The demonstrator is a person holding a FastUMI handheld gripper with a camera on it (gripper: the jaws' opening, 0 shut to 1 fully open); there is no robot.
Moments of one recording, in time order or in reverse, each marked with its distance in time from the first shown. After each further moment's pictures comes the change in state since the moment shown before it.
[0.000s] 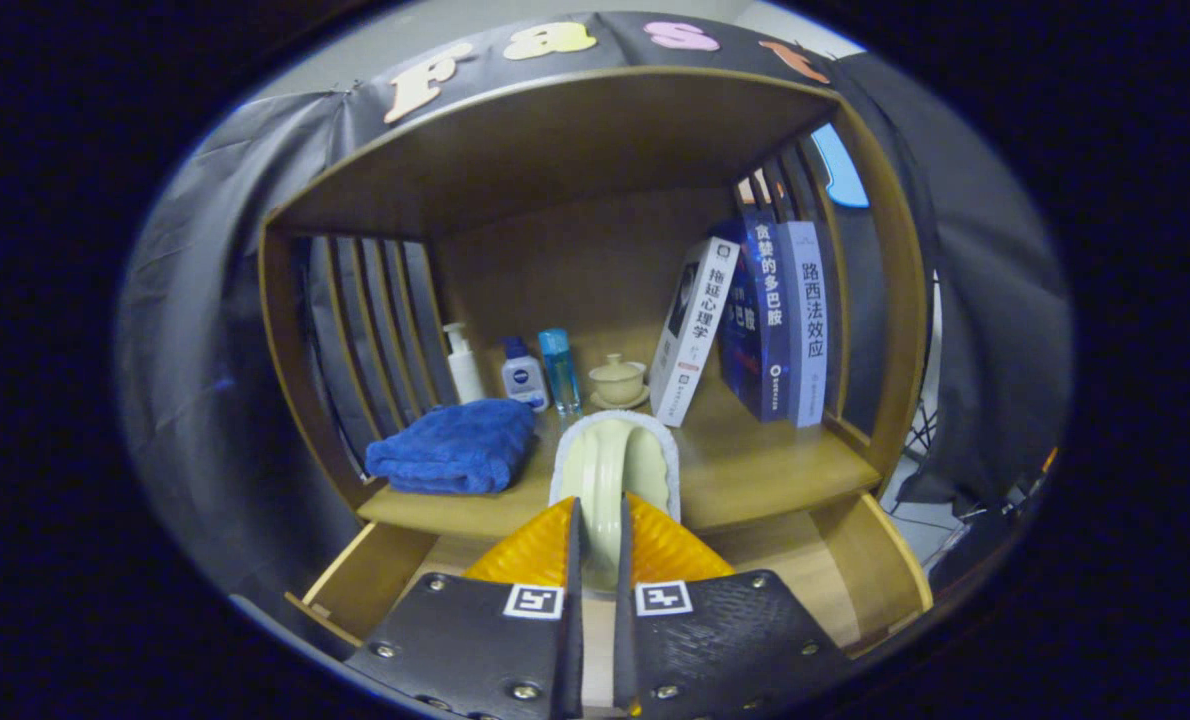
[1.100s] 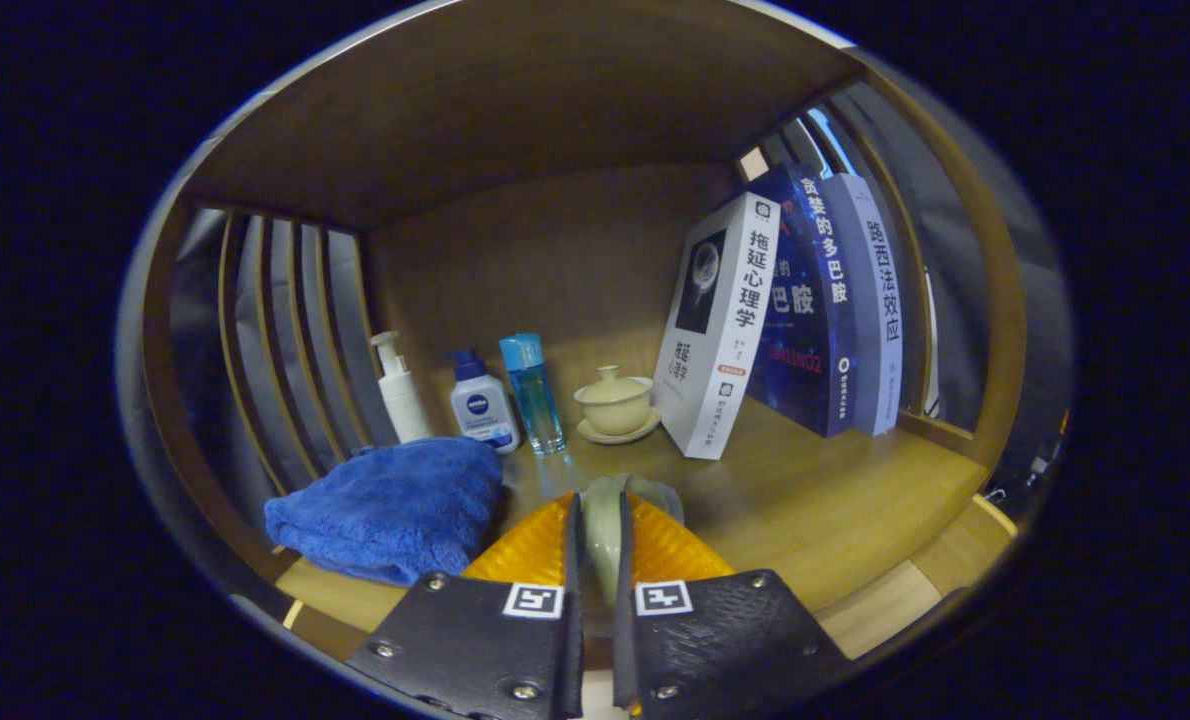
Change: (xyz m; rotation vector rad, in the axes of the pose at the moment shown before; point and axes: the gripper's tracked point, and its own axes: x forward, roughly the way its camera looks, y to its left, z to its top) arm 0.132 0.015 0.006 0.055 -0.140 -0.136
